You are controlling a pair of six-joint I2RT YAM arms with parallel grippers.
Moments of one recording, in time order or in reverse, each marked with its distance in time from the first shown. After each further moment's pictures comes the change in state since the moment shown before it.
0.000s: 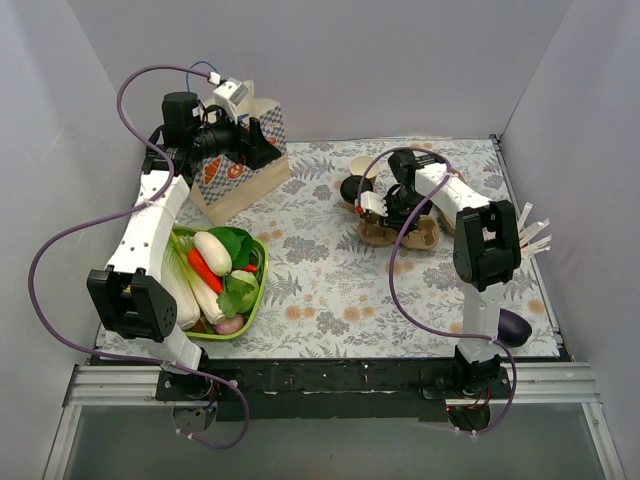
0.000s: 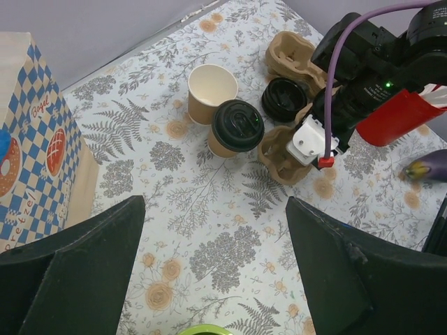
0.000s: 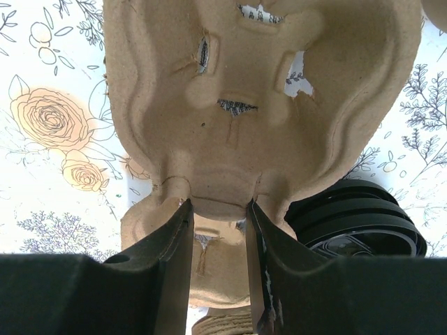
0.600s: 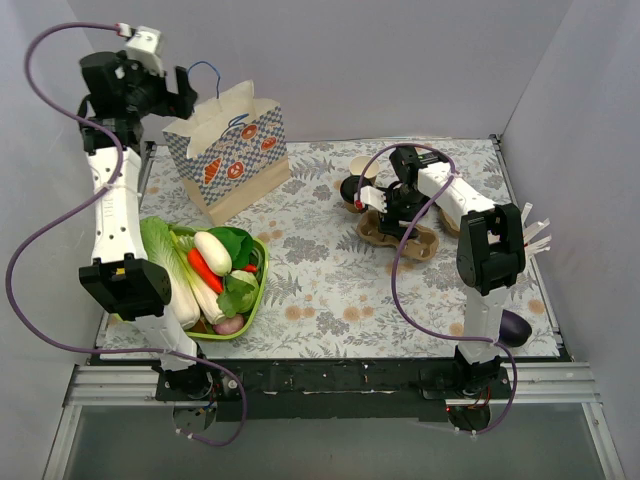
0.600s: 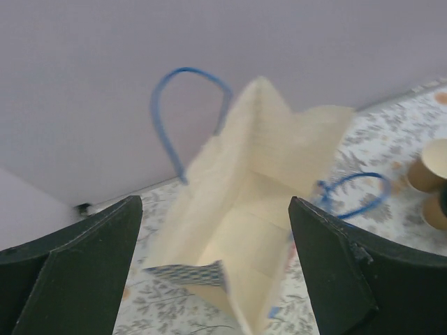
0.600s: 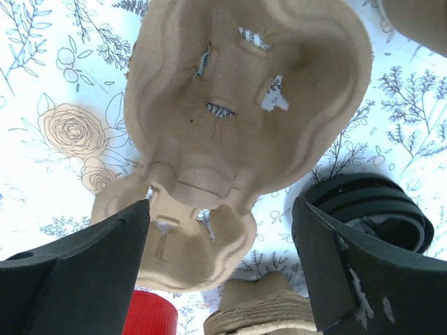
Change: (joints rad) left arm 0.222 0.136 0.402 -0.086 -0.302 0.188; right arm 0.000 -0.028 -0.004 0.002 -0.035 0.042
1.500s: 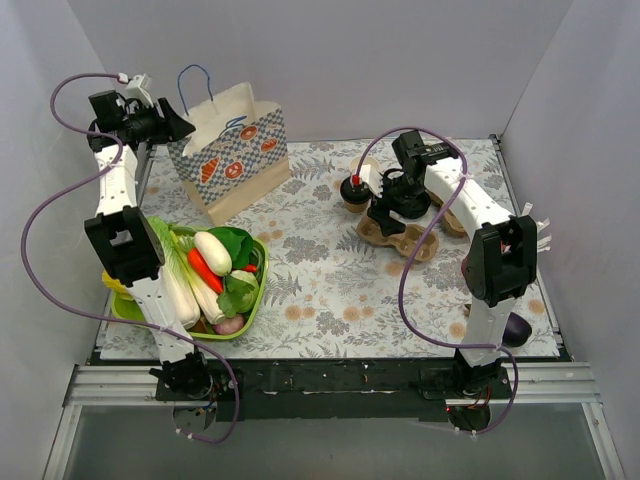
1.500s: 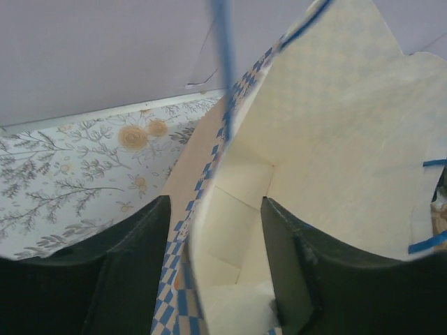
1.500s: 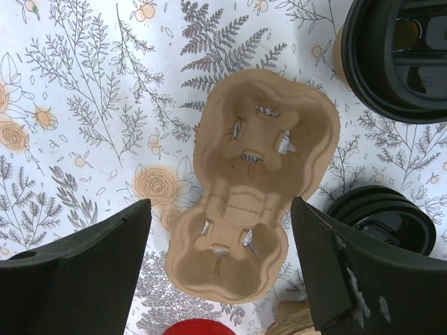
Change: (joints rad) left arm 0.228 0.425 0.061 0.127 0.393 -0.268; right arm 0.022 -0.124 0.054 -0.037 -0.214 0.261
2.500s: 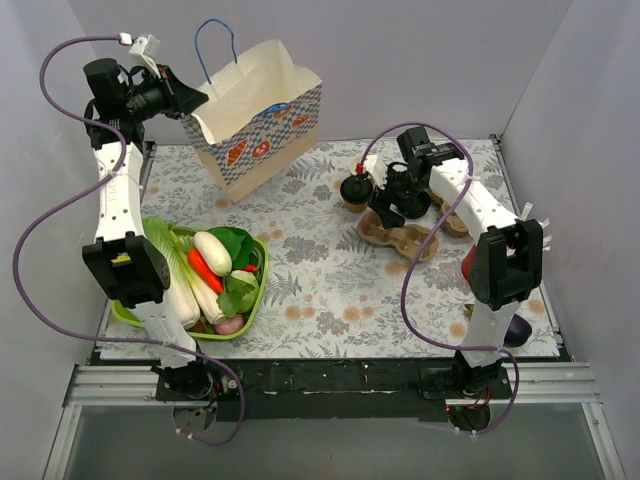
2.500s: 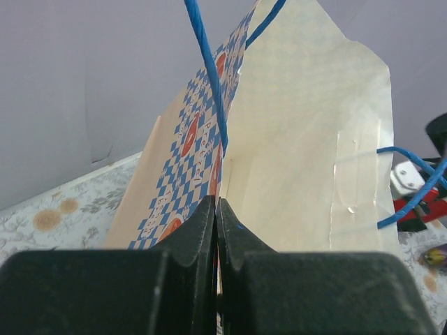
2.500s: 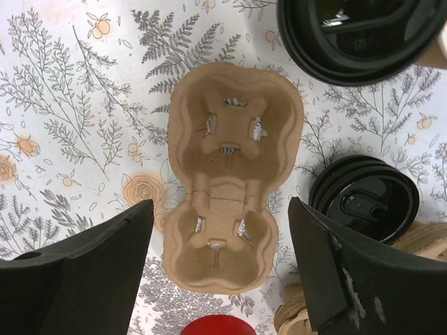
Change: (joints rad) left arm -0.112 -0.244 -0.050 0.059 0.087 -0.134; right arm -0.009 -0.031 -0.025 0.086 0.062 0.155
